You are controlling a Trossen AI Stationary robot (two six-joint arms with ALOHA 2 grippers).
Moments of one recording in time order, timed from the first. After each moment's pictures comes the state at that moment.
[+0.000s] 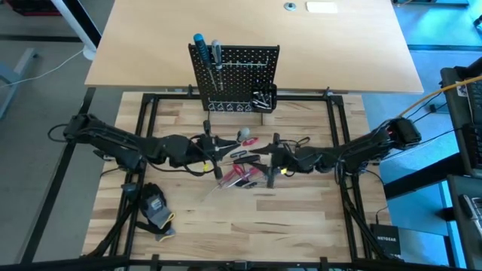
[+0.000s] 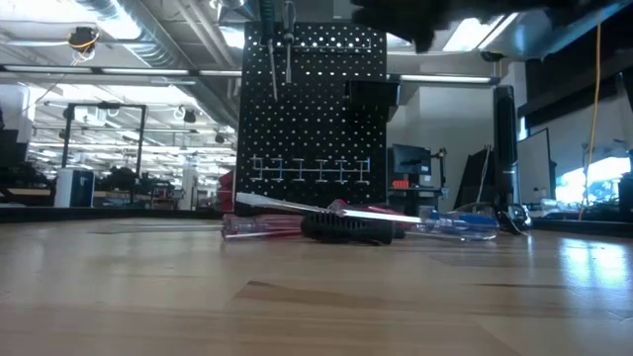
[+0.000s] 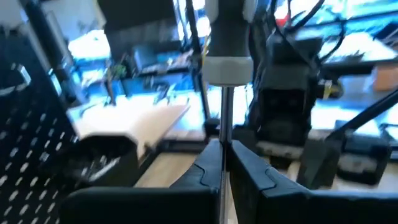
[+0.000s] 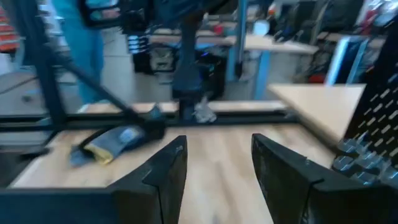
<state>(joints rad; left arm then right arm) -0.22 1.34 0.99 0.34 -0.54 0.16 0.23 1.38 0.69 0.65 0.37 -0.04</state>
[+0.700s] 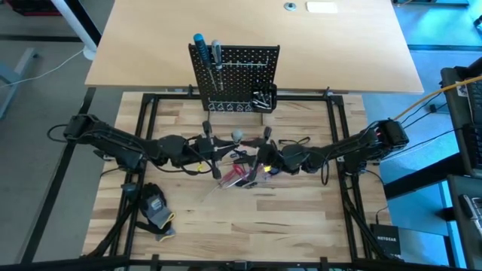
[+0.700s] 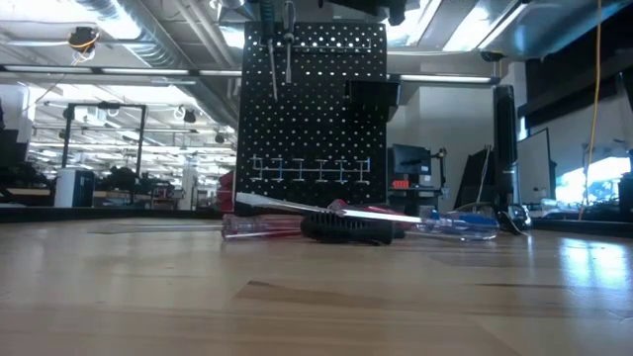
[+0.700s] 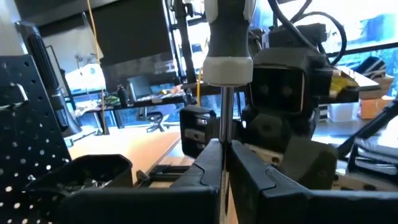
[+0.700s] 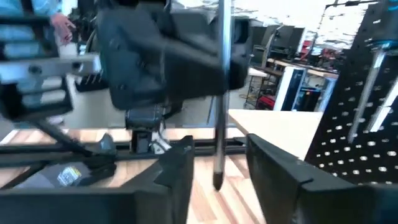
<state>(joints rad) -0.20 1.34 0.84 0.64 -0.45 0.22 0.22 1.54 0.94 0.65 0.53 -0.17</state>
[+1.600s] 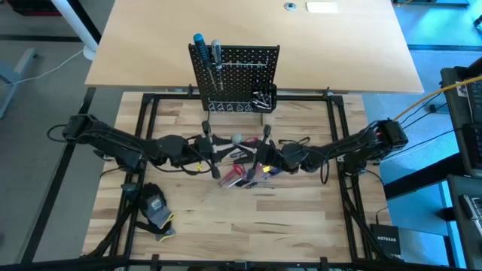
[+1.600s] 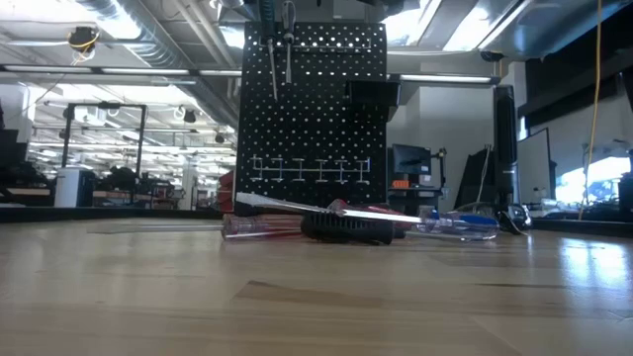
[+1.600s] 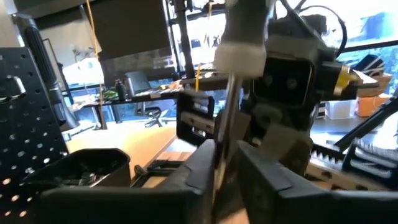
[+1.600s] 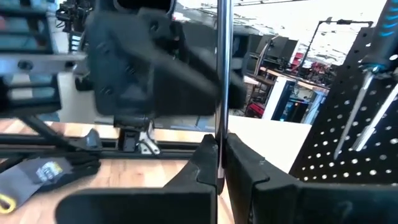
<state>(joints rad) -0.20 1.32 0.84 0.60 -0.46 0.19 0.21 1.55 0.96 0.66 0.55 -0.27</state>
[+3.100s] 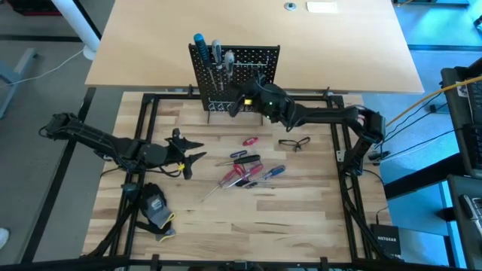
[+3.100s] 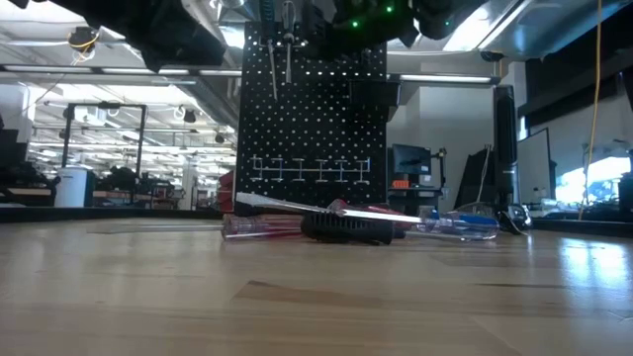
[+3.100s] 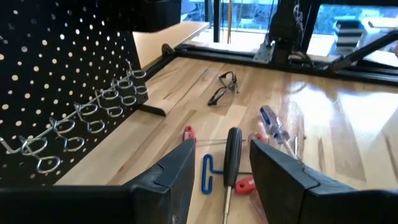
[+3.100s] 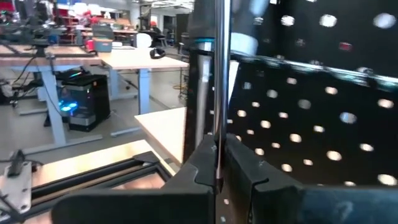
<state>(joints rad) -0.29 0.89 0.53 0.02 -0.67 -0.20 -0.29 1.74 1.30 0.48 0.33 -0.07</state>
